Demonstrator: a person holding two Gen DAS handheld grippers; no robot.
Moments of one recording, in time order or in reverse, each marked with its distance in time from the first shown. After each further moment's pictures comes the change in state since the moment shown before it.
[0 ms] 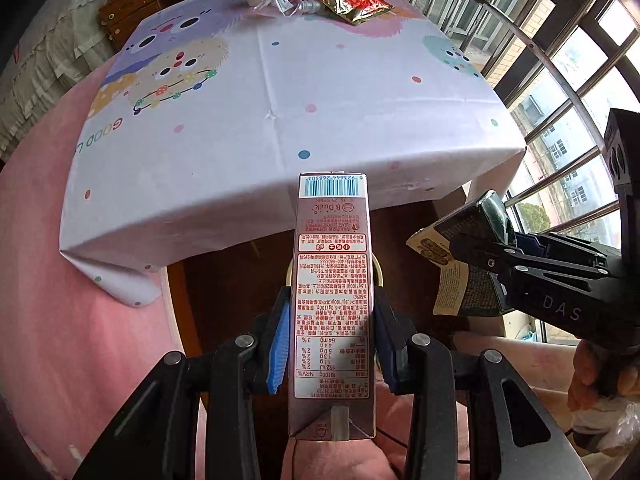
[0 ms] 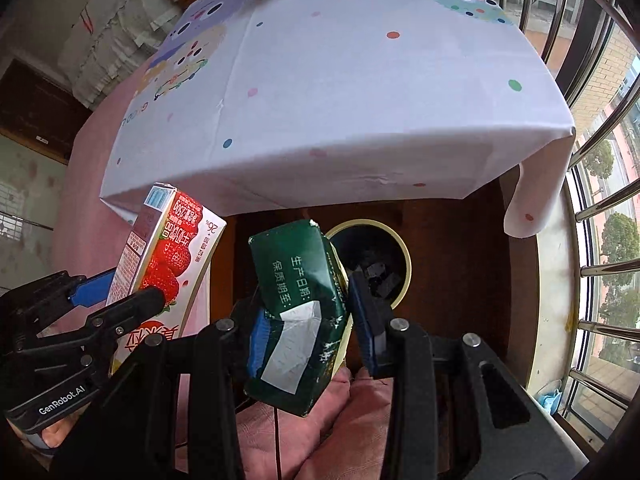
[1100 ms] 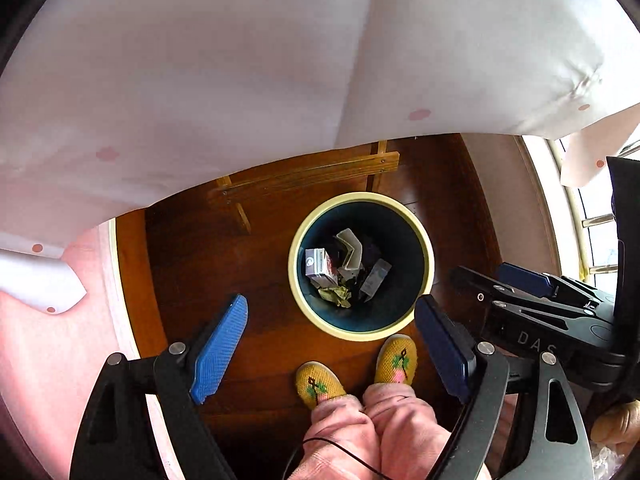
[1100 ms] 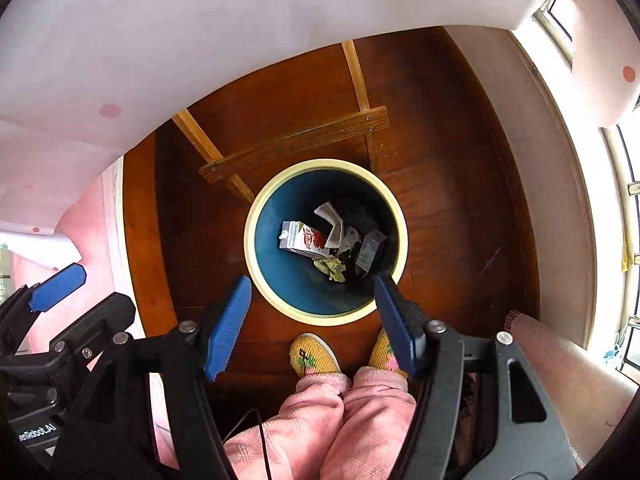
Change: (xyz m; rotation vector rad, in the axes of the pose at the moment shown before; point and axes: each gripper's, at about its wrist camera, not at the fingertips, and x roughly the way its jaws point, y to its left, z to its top) left arm 0.224 0.046 -0.033 -0.022 0.086 0.005; right arm 0.224 -0.065 -0.048 0.194 0.088 -0.135
